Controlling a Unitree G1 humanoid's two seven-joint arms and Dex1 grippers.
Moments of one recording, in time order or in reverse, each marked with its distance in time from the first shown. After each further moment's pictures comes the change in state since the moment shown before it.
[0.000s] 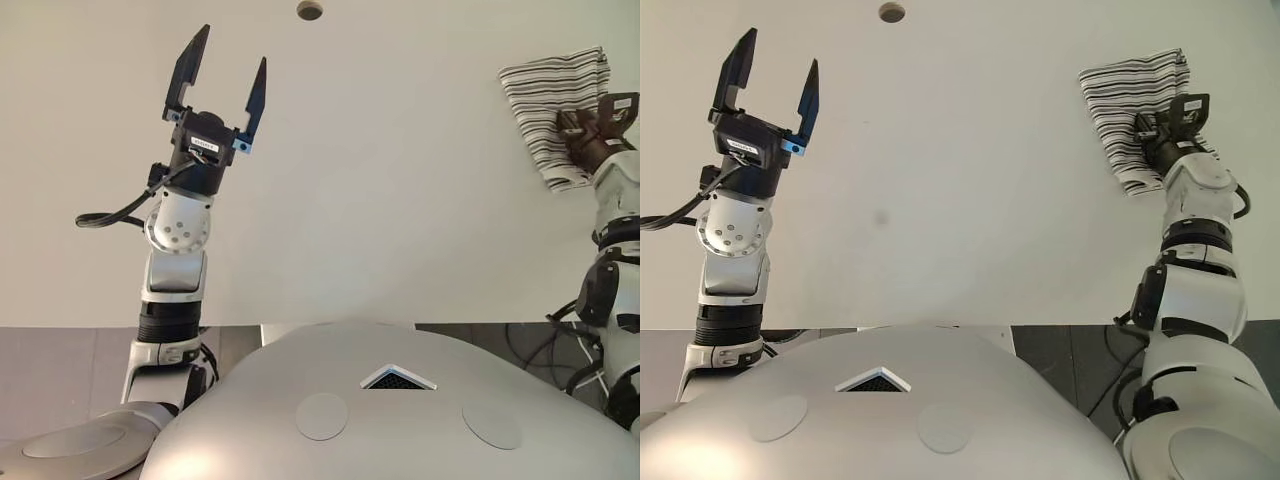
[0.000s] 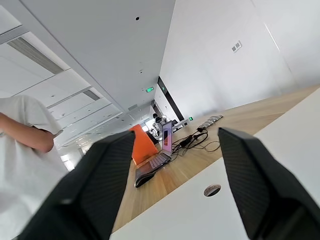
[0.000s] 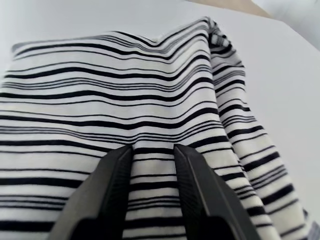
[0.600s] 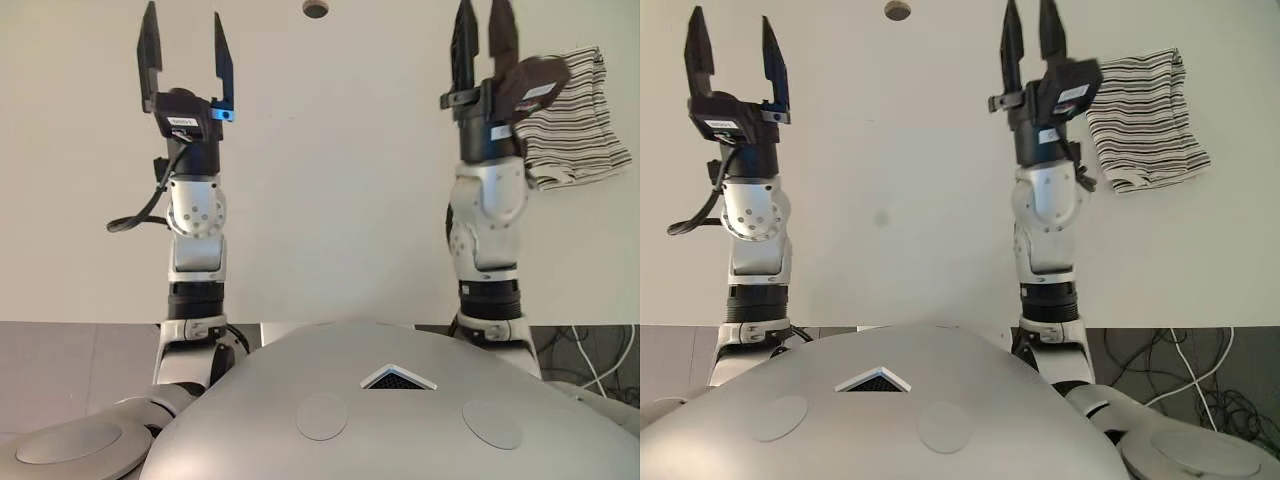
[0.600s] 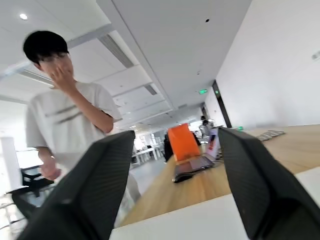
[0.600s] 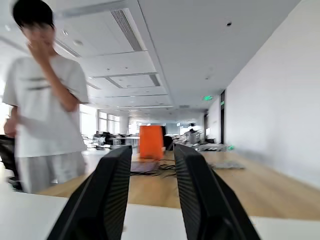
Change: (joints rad) left arm -0.105 -0.161 0.051 0.217 0.062 -0.185 0.238; right arm 0.444 0.585 0.281 -1.136 -0.072 -0.318 -0.326
